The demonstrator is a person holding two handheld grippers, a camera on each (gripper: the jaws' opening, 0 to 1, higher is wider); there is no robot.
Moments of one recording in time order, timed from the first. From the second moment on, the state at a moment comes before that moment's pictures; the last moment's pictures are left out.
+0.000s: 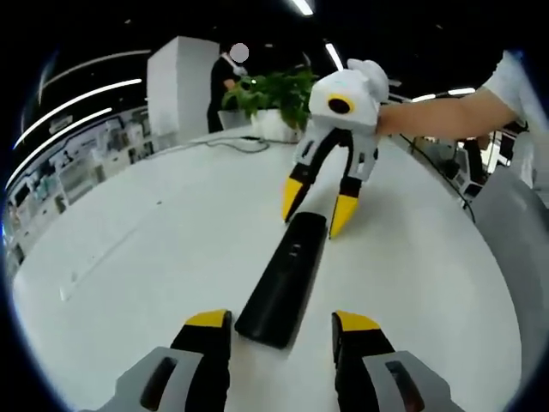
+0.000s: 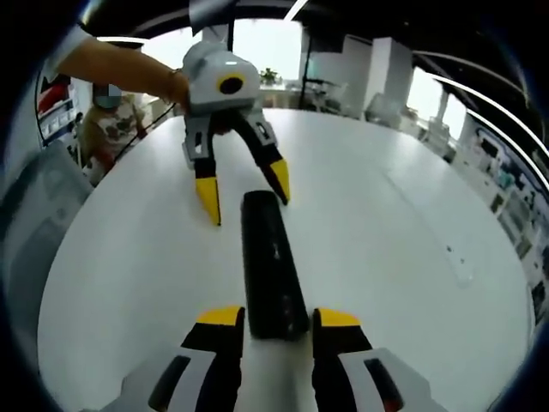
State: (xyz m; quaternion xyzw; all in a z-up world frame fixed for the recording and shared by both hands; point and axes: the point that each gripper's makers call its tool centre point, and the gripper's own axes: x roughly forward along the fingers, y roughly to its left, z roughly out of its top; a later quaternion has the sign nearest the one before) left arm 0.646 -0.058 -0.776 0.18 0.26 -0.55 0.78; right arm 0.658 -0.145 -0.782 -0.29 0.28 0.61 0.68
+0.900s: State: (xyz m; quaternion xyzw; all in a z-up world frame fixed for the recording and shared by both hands) left arm 0.650 -0.057 -0.781 0.22 0.28 -0.58 0.74; right arm 0.654 -0.143 -0.782 -0.31 0.28 0.63 0.65
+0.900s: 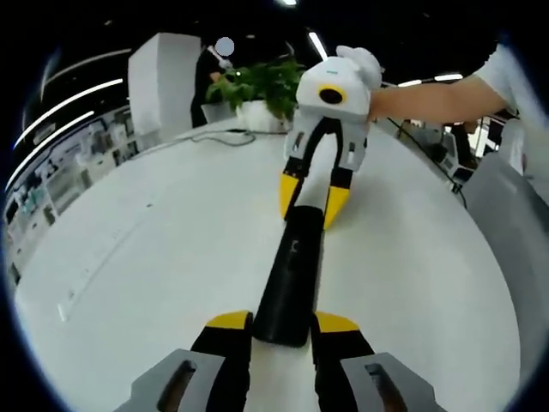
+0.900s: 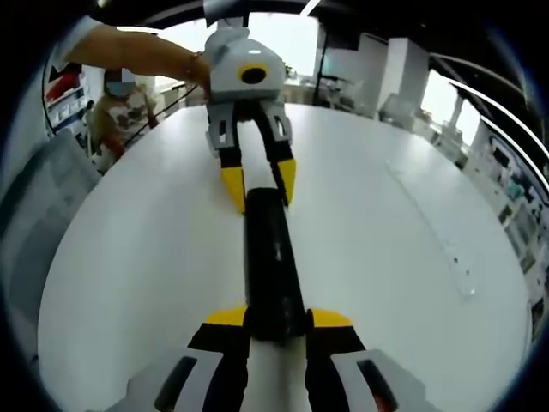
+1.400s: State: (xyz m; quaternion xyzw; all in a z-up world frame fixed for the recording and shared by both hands) left arm 0.638 -0.055 -0.777 0.26 0.28 -0.60 0.70; right arm 0.644 -0.143 -0.781 -0.33 0.27 0.63 0.64
